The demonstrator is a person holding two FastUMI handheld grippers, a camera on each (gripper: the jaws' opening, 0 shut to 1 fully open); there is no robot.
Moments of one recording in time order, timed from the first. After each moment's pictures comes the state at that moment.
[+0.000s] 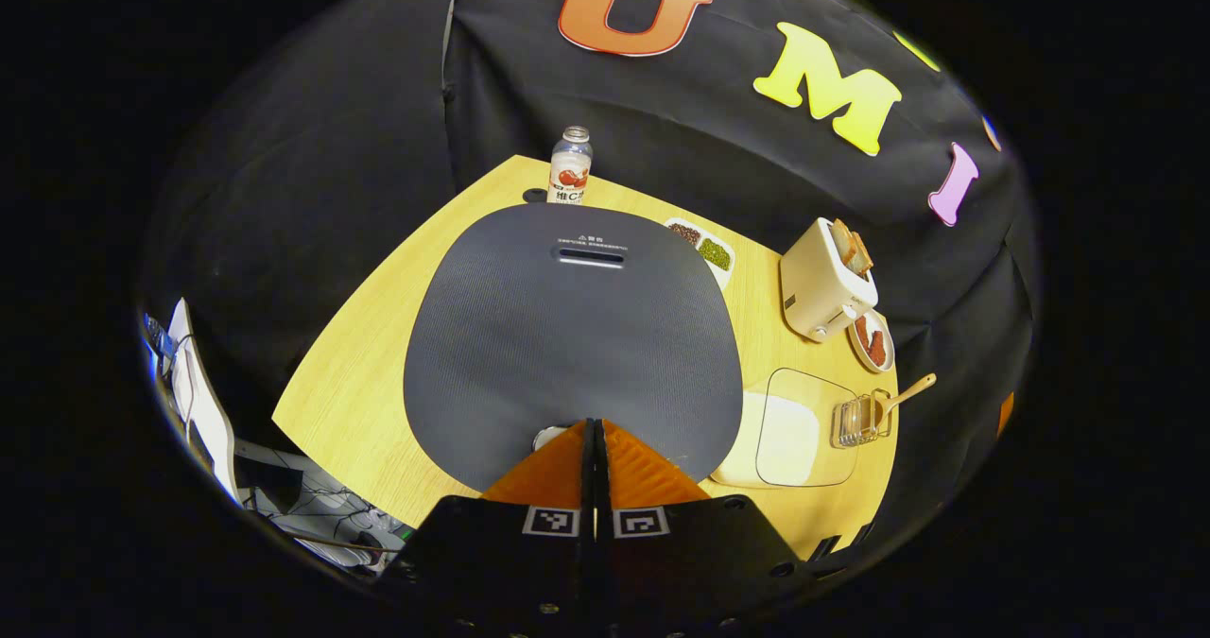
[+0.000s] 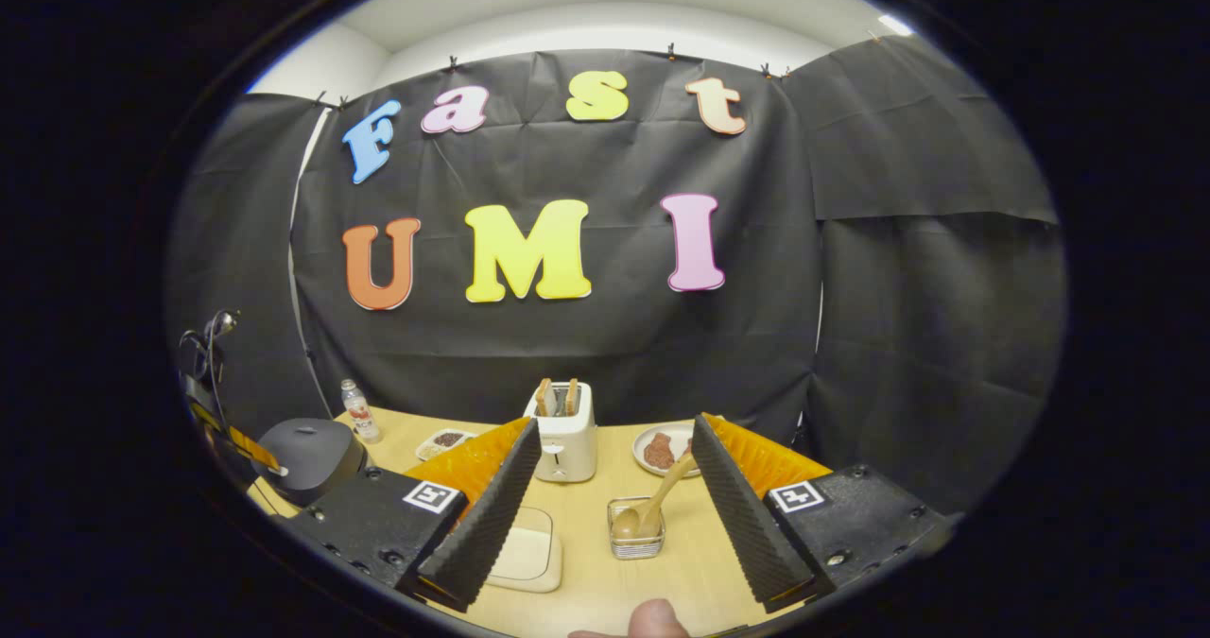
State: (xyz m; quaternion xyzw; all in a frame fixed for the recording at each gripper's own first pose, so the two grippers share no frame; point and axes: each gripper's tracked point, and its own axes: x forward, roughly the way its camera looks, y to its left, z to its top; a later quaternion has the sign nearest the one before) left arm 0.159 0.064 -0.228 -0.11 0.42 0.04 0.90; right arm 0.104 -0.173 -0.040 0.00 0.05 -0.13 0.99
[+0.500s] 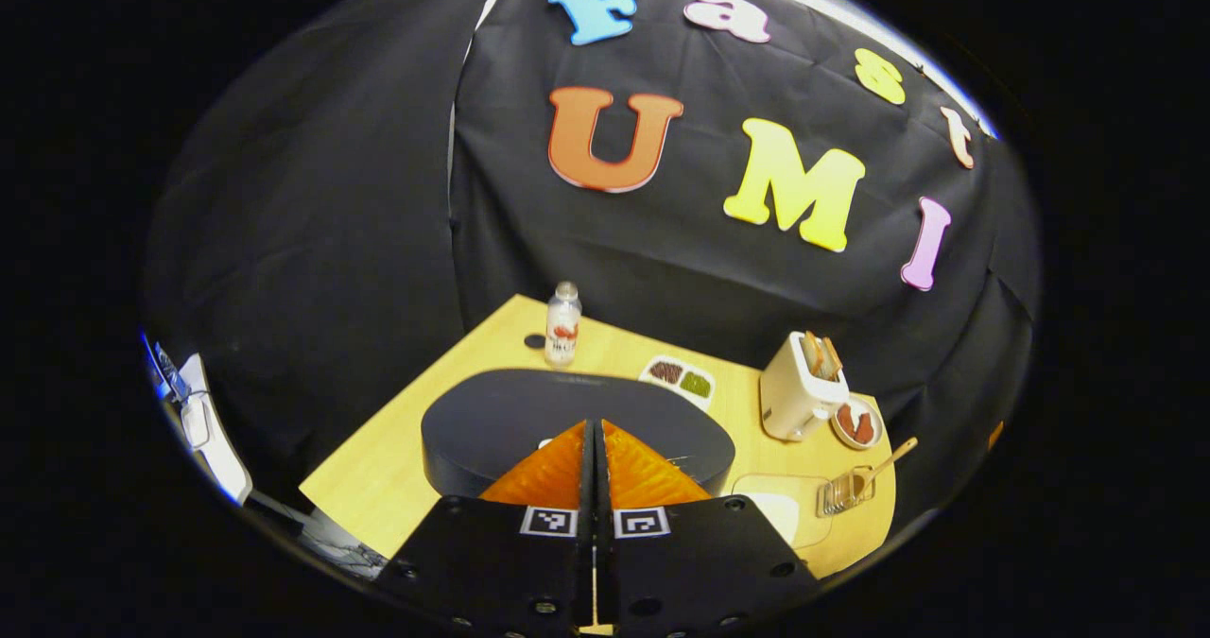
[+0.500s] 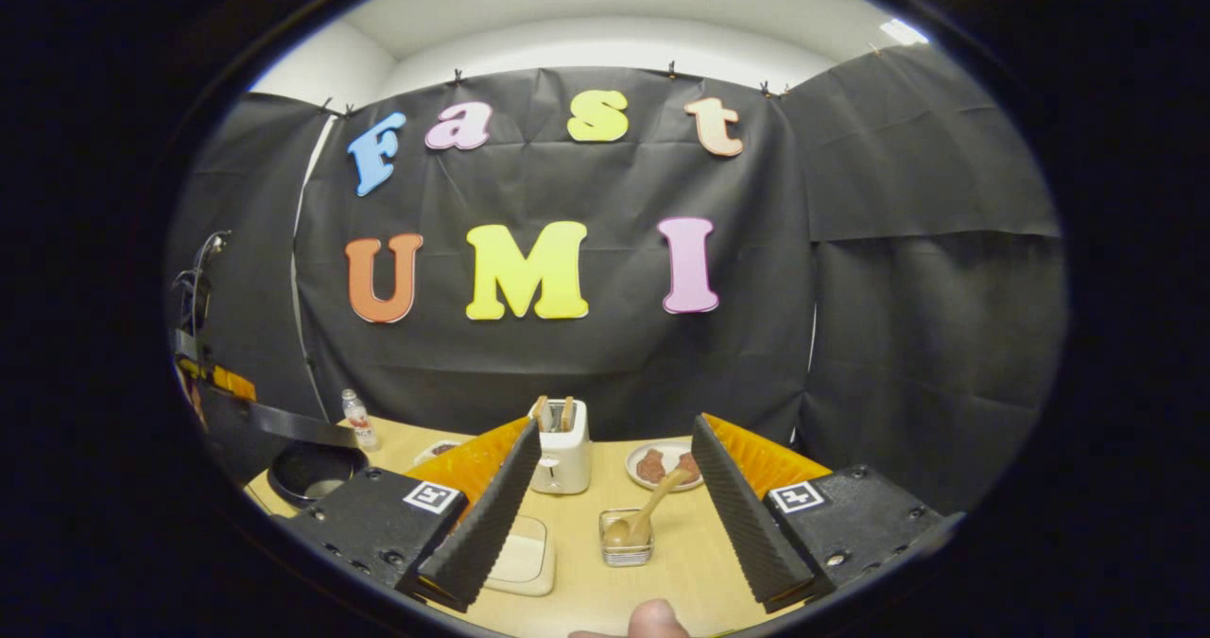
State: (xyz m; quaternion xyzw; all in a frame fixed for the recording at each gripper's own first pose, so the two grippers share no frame) left arm 0.219 0.070 -0.111 -0.06 0.22 0.05 0.97; right arm 0.088 -0.178 -0.019 -0.01 0.03 -0.13 0.99
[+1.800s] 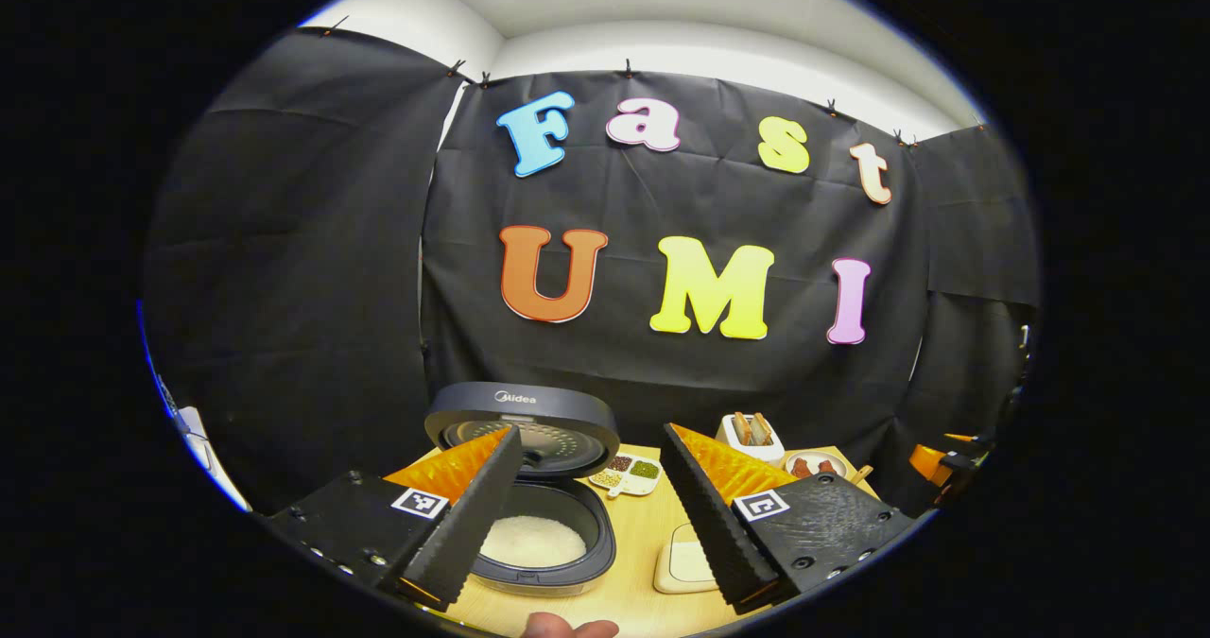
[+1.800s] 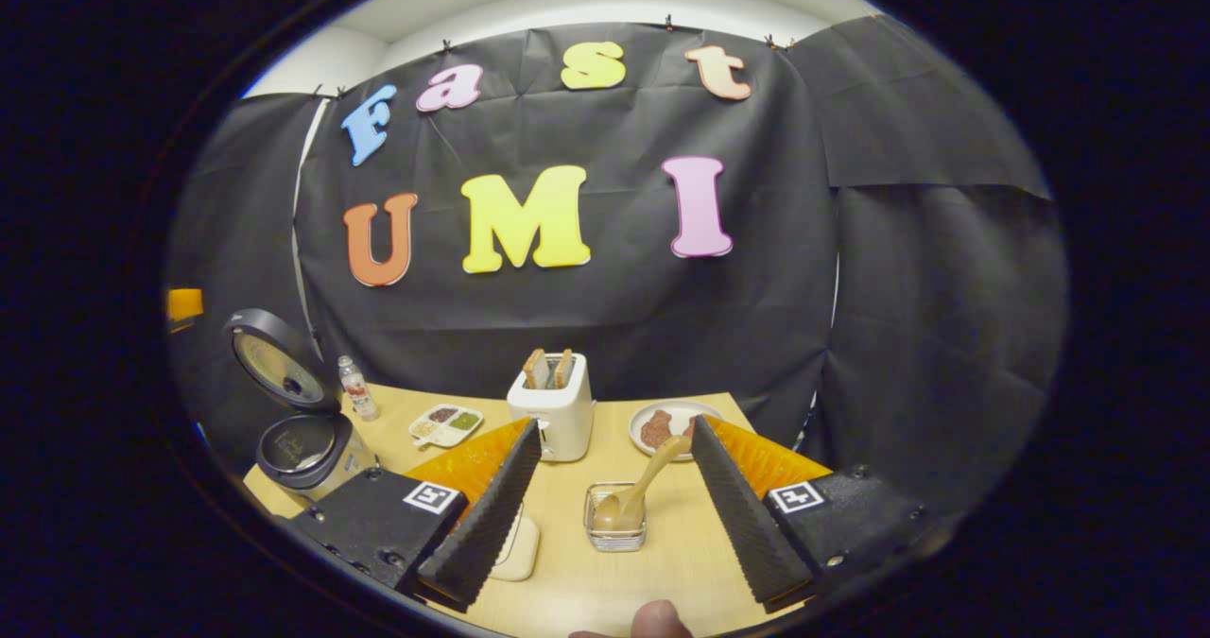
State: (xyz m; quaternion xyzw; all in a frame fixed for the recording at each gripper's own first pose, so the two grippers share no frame) left arm 0.138 -0.010 -0.017 -0.02 0.05 0.00 1.00; right arm 0.141 -0.228 -0.098 0.02 0.12 -0.09 0.99
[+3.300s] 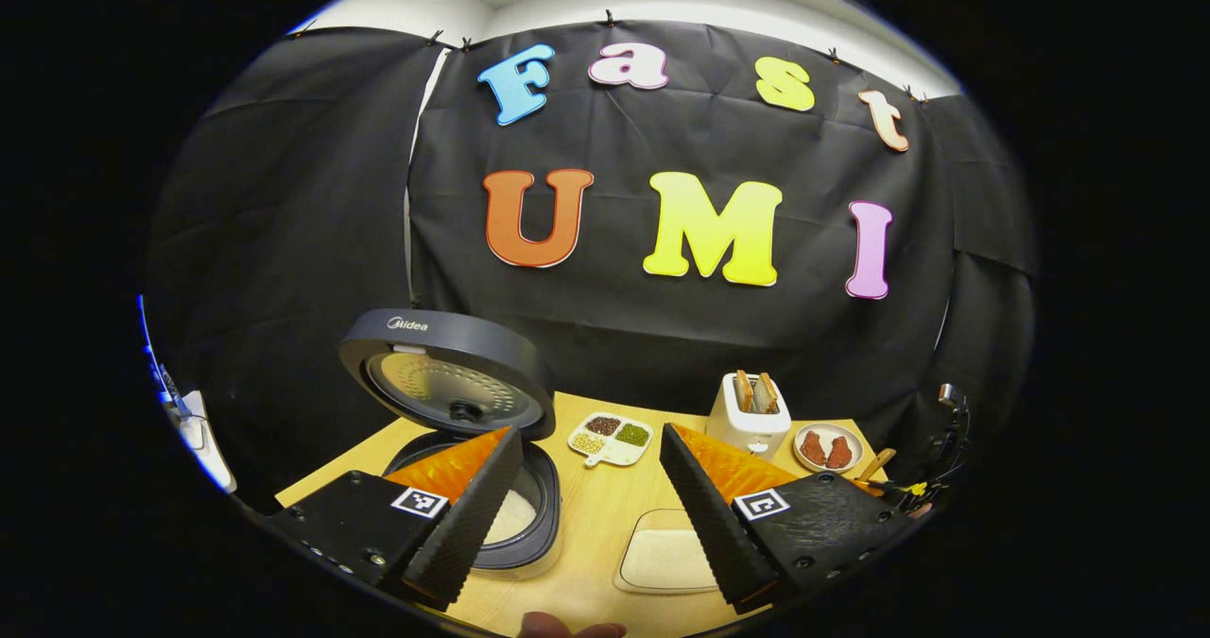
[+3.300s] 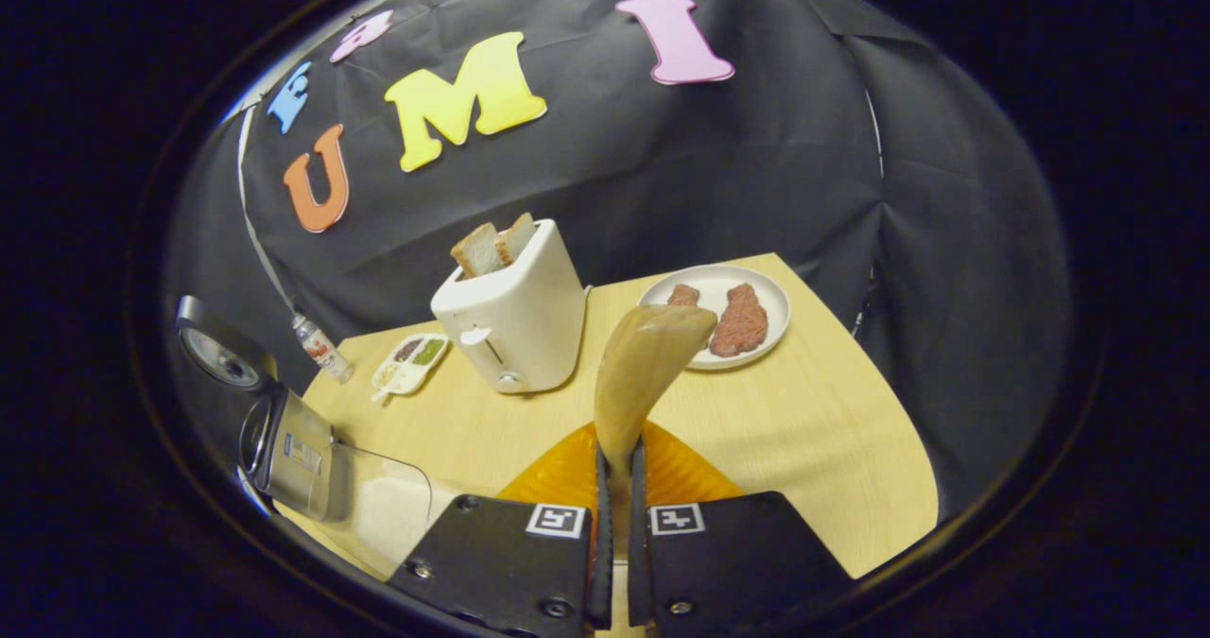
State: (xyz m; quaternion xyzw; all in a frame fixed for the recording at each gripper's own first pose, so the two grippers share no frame) left arm 0.183 -0.063 -0.079 -0.02 0.12 0.04 0.99; right arm 0.259 -0.264 -0.254 0.12 0.27 -0.07 0.95
